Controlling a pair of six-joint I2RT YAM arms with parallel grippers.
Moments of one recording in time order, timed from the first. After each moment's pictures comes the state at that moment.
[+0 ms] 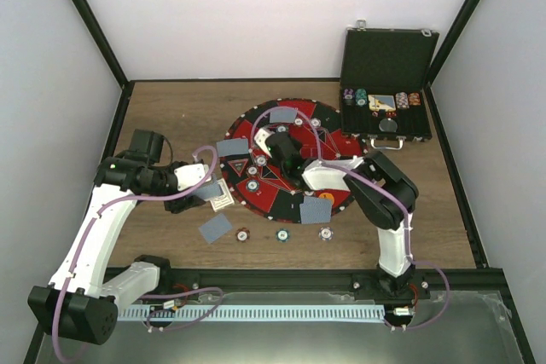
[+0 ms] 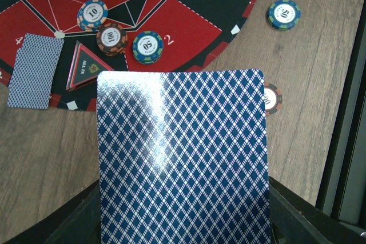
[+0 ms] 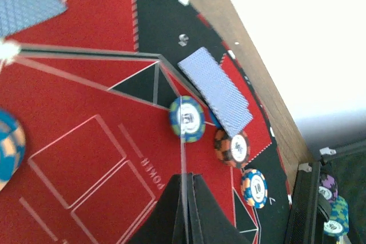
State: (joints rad) left arm -0.18 1.03 1.06 -1.22 0.47 1.04; right arm 0.77 1.93 1.11 0.23 0.52 -0.54
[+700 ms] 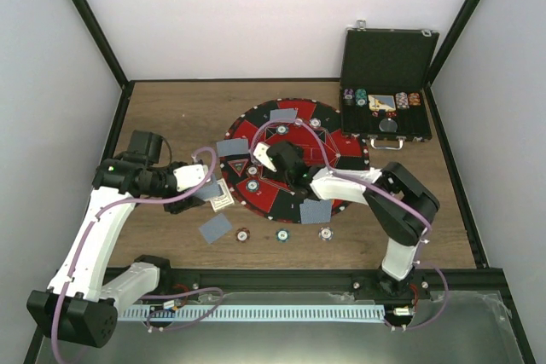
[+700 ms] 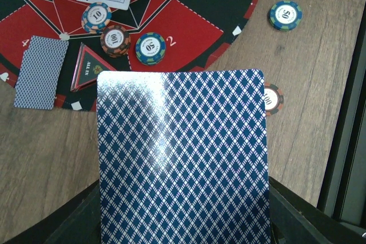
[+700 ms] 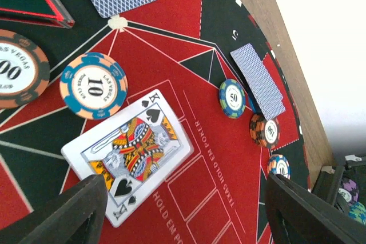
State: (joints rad) left arm -0.18 1.02 1.06 -1.22 0.47 1.04; right arm 0.83 1.80 0.99 0.12 0.45 -0.61
